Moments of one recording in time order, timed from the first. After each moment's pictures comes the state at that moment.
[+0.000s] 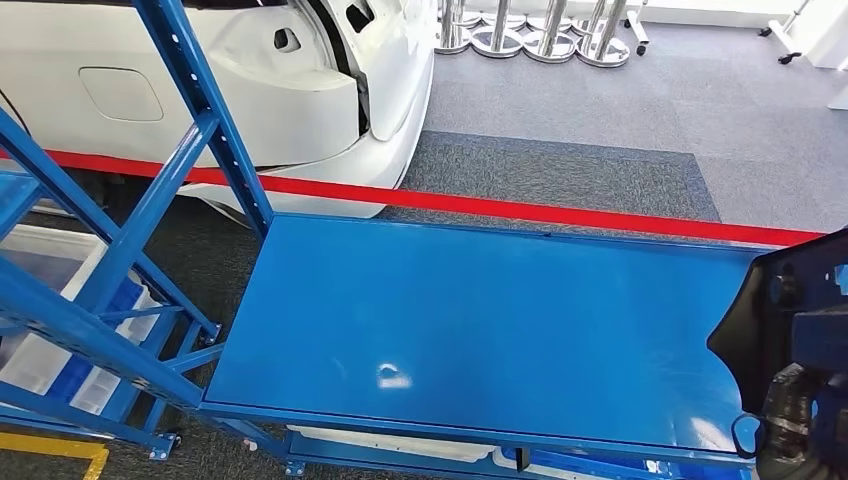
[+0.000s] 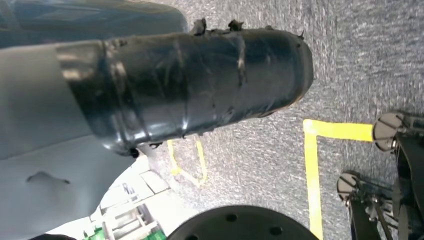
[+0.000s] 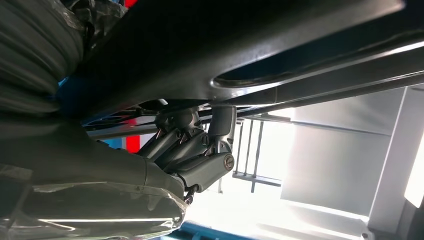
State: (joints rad) left arm -0.09 -0.03 -0.20 -0.18 0.24 0.01 -0.45; right arm 0.15 -0.23 0.28 -2.32 0.20 -0.67 0.07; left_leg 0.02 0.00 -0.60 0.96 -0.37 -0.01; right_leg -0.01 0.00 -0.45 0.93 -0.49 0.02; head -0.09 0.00
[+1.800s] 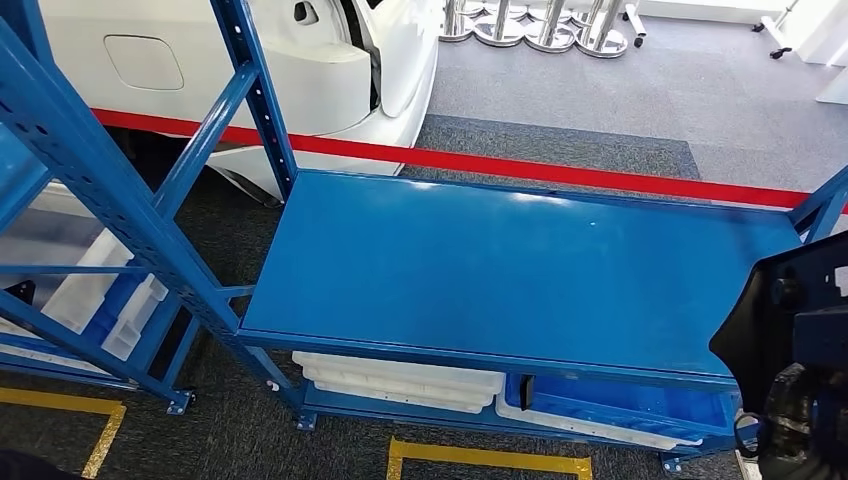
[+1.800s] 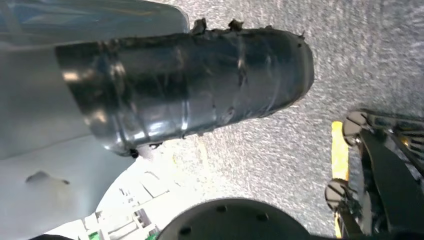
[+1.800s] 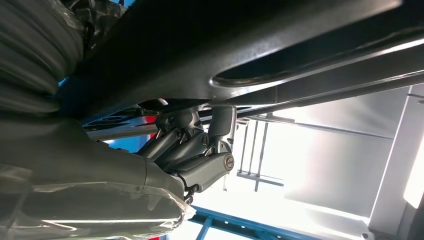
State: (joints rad) left arm -0.09 -0.03 -0.19 -0.18 0.25 0.00 -0.41; right arm 0.15 -0.24 0.27 -2.30 0.18 -0.67 0.06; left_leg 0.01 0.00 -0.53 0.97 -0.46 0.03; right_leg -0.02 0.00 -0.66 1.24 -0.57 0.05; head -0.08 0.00
